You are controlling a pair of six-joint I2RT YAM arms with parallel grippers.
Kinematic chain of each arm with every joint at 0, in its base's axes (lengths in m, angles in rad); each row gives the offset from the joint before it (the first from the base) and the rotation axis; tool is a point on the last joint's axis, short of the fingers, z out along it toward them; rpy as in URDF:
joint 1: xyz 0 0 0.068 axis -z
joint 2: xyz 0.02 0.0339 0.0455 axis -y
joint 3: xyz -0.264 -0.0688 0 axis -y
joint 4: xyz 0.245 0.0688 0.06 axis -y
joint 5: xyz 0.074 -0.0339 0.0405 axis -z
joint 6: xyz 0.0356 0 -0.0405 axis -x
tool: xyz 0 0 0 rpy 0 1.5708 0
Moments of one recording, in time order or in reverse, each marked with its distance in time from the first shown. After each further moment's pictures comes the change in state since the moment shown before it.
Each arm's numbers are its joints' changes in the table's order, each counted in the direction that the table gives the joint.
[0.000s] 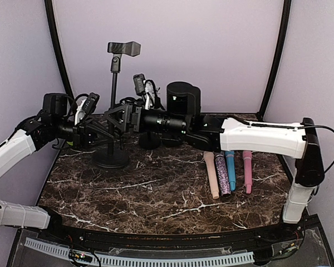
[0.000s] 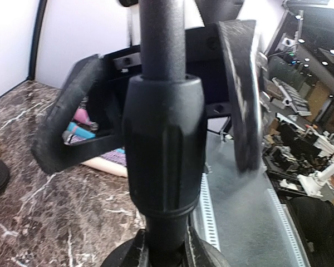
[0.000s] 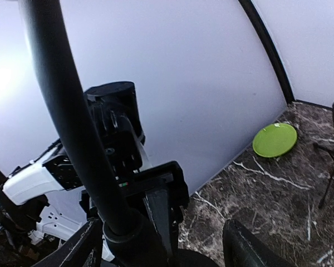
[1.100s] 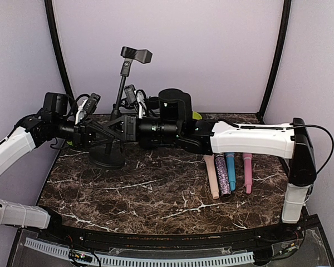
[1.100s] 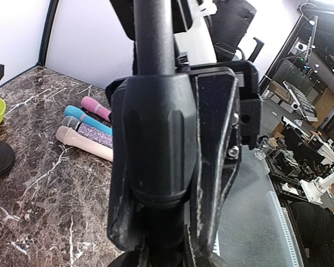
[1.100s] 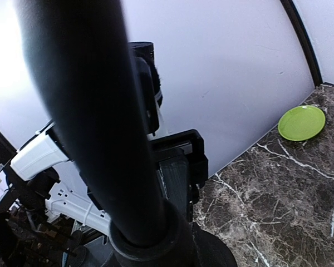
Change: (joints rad) left arm -0.016 -0.015 0.034 -0.112 -0.056 -0.044; right arm 0.006 -0.071 0.030 -0.022 -0.107 -0.001
